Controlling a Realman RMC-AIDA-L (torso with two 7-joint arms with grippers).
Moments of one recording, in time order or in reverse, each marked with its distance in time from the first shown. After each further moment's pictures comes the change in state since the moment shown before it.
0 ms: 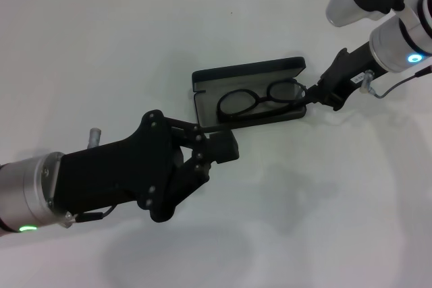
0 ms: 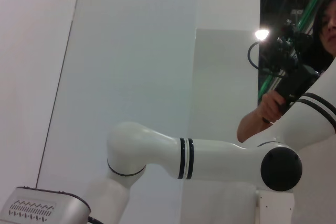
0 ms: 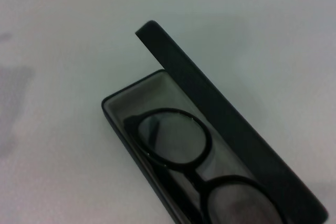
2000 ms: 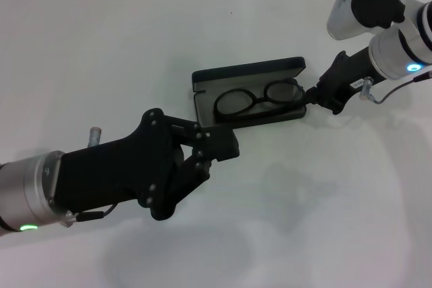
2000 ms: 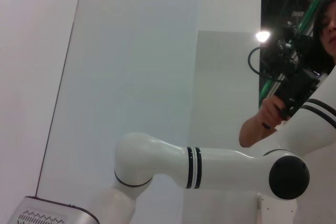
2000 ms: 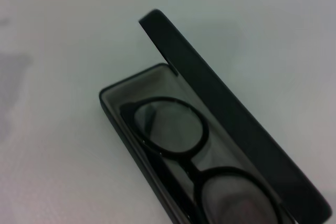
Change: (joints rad) left arm 0.000 -0.002 -0.002 0.000 -0.005 -0.001 -0.003; right arm -0.052 0.000 -0.061 -0.027 0.038 0.067 -0.040
